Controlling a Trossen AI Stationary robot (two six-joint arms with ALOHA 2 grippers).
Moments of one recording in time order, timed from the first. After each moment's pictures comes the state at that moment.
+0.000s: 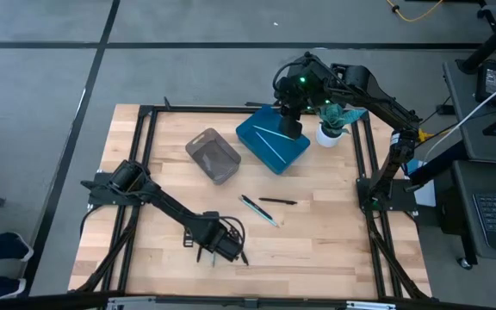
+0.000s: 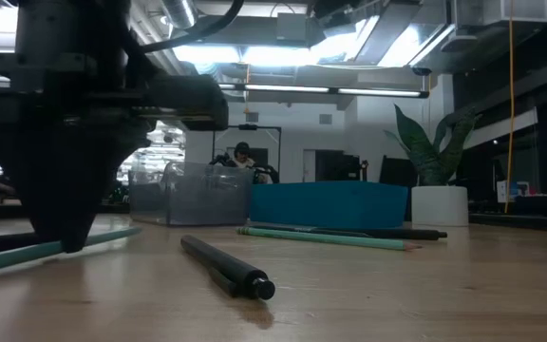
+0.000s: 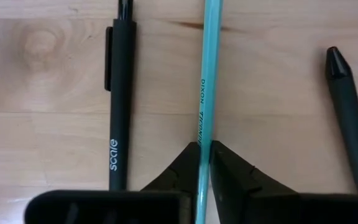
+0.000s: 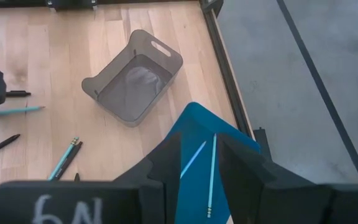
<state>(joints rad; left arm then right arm) -0.50 2.01 1.38 -0.88 -0.05 -2.11 -0.31 1.78 2.30 -1.33 0.06 -0.16</state>
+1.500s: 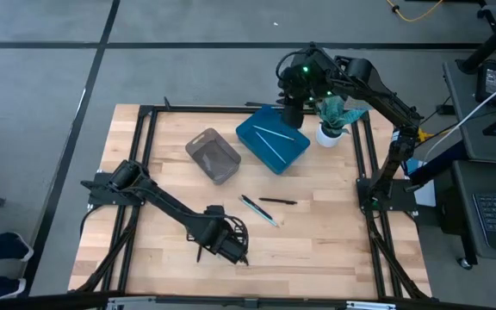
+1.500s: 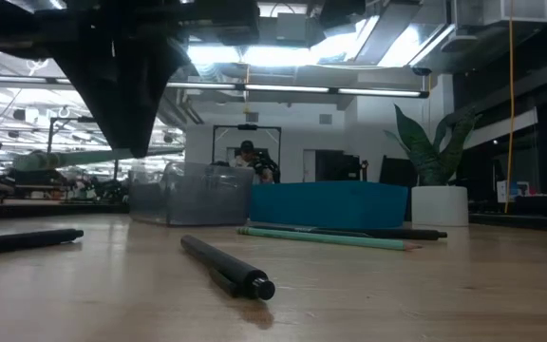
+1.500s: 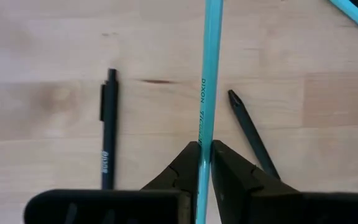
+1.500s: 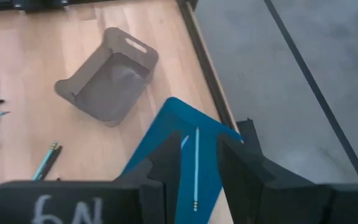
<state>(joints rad) -0.50 2.01 1.60 -1.15 -0.23 -2.07 -0.39 1.78 2.30 -1.33 0.06 -0.17</state>
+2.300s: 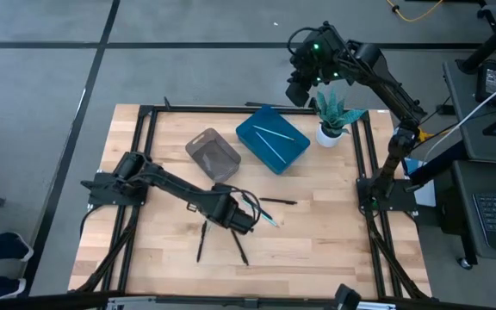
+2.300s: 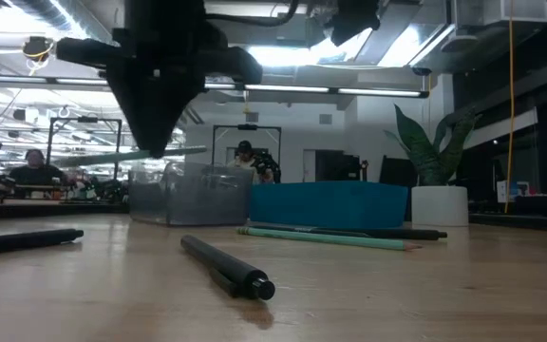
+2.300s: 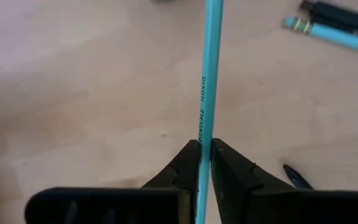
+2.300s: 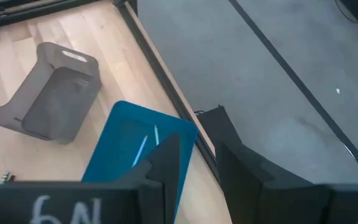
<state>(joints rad) -0.33 2.00 1.61 -1.34 -0.23 -1.66 -0.58 1.78 2.30 -1.30 0.06 -0.13</state>
